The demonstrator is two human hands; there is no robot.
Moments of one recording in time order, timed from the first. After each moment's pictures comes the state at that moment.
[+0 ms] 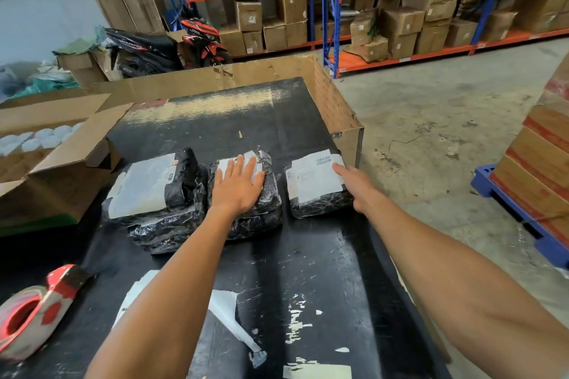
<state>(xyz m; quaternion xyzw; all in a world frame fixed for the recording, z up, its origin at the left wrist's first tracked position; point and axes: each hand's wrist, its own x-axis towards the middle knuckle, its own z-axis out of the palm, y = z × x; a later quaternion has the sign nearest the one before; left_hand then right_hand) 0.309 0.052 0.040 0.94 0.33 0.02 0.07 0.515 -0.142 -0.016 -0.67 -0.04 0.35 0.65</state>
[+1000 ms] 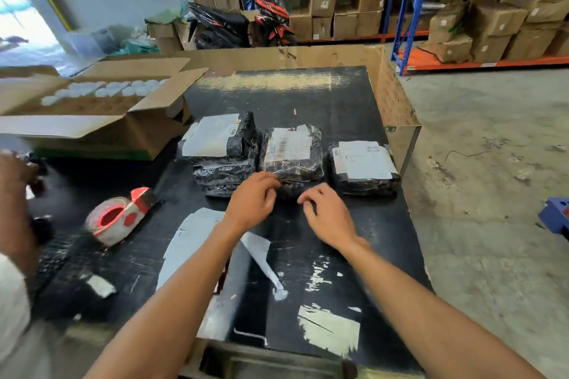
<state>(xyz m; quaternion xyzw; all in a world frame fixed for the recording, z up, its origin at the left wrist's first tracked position) 0.182 -0.010 0.023 0.93 0.27 0.22 0.14 0.331 -0.148 -0.012 -0.77 -0.52 0.07 0.36</state>
